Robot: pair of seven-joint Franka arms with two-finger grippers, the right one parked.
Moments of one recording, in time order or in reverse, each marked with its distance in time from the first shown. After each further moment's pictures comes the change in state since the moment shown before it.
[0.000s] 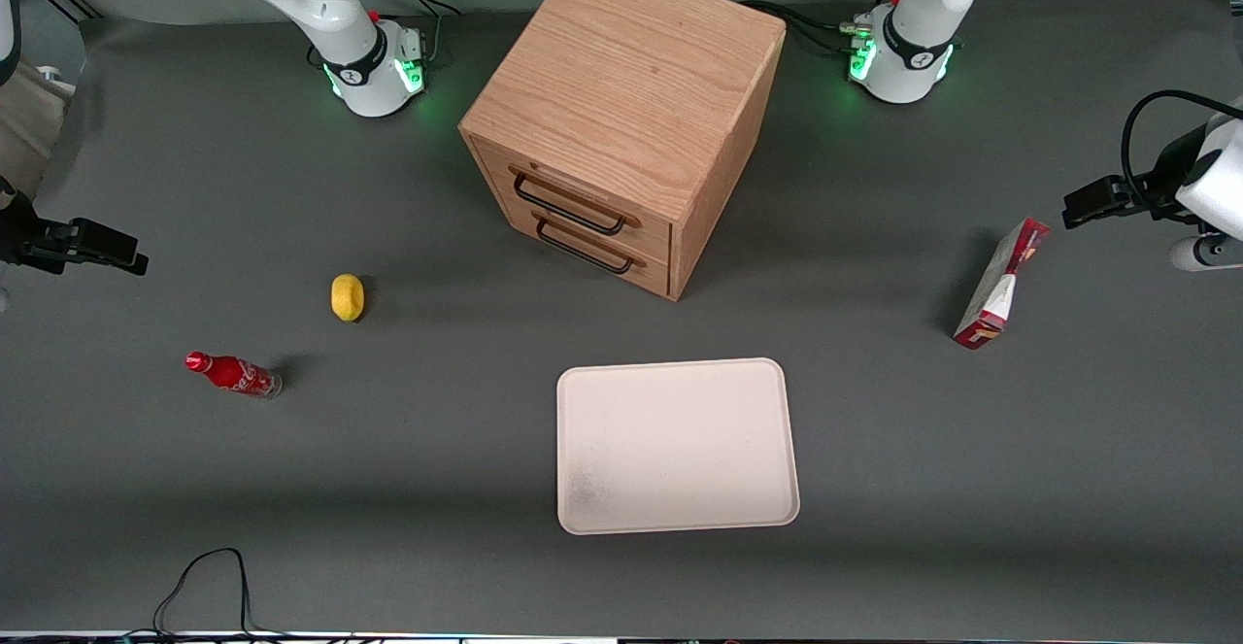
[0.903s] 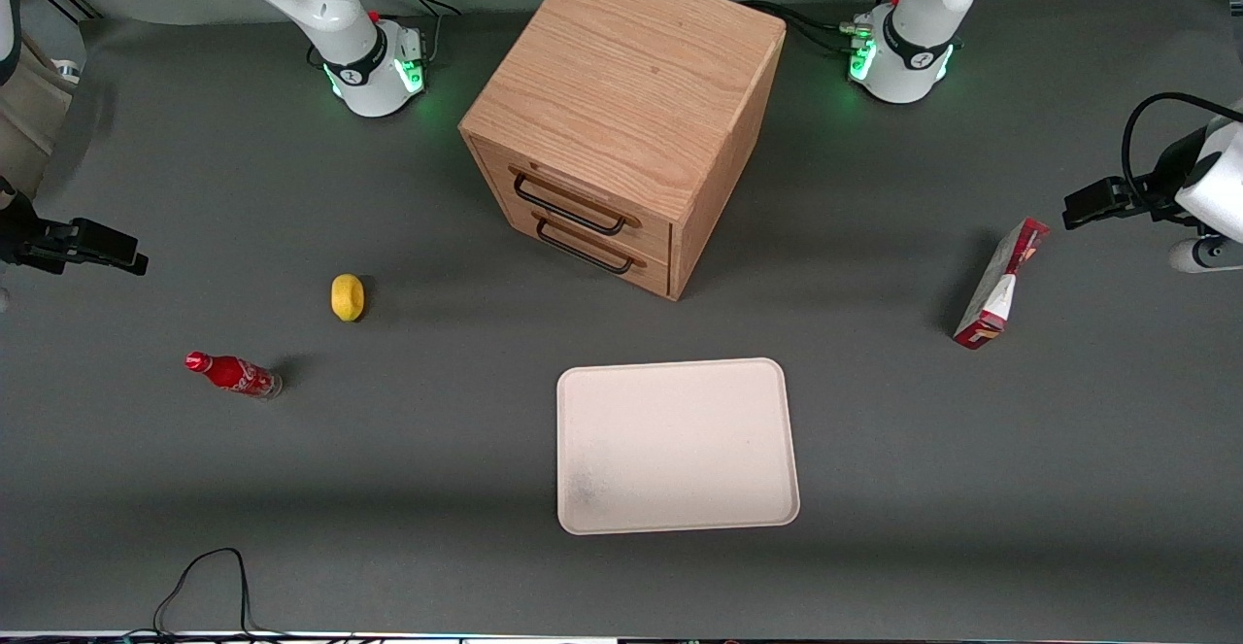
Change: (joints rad) arm 0.000 0.005 0.003 0.000 0.000 -0.001 0.027
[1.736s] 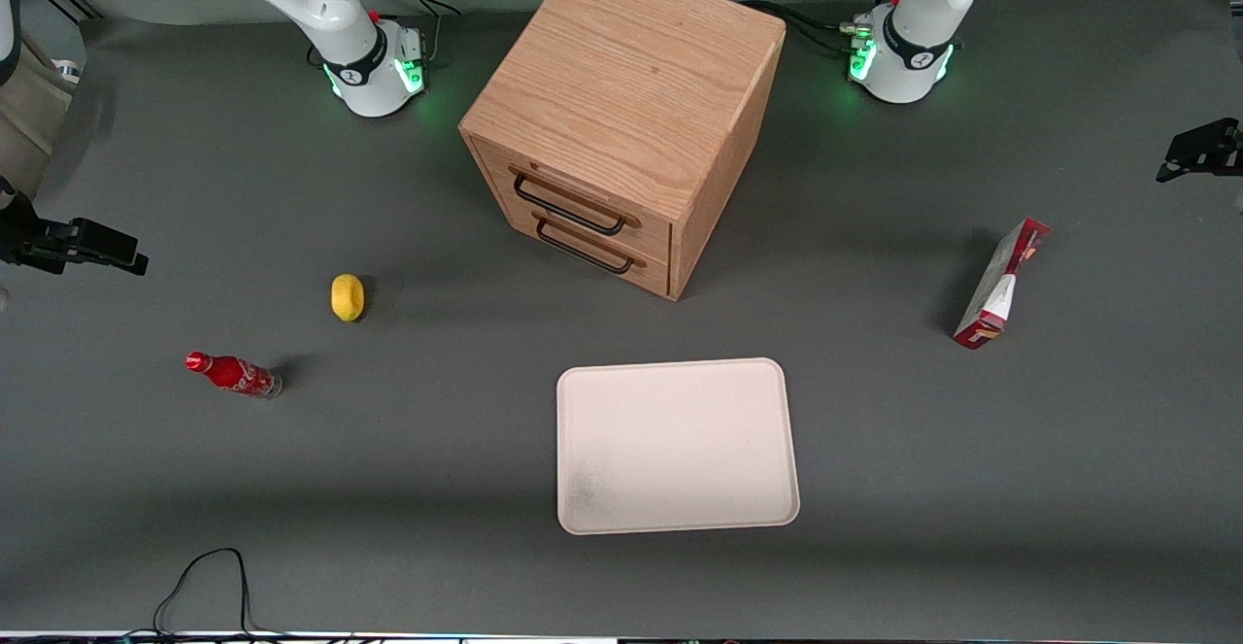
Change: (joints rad) arm 0.162 0.000 0.023 0.011 0.039 -0.067 0.731
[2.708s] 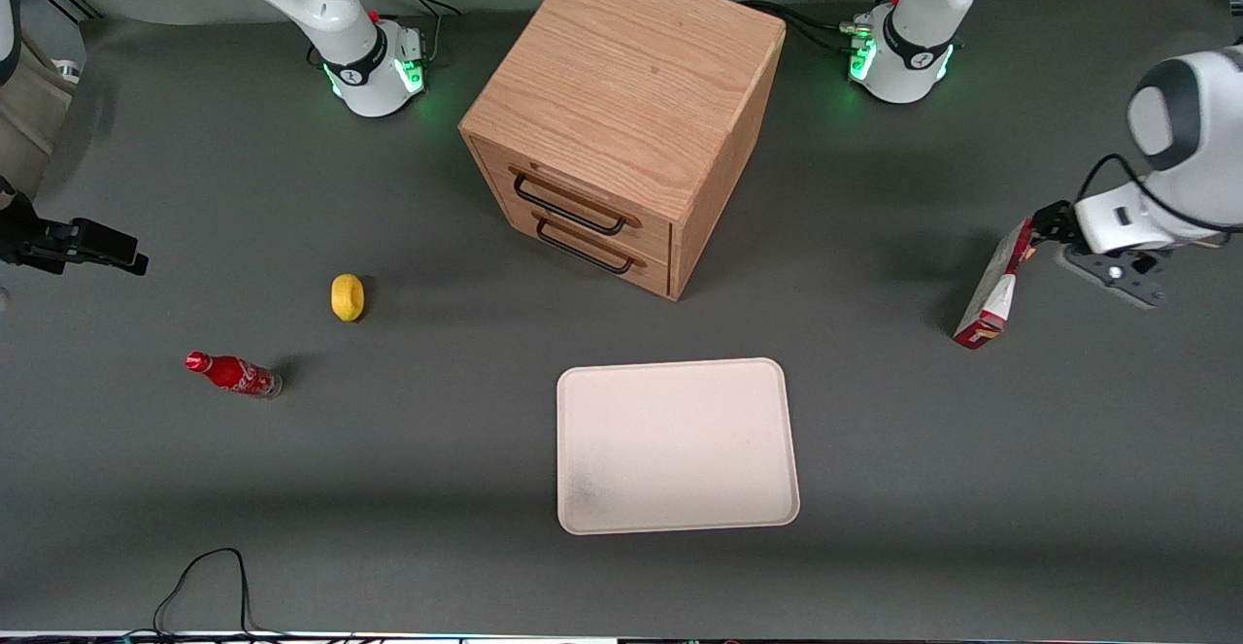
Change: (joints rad) arm -0.011 -0.017 -0.020 -0.656 0.001 0.745 0.032
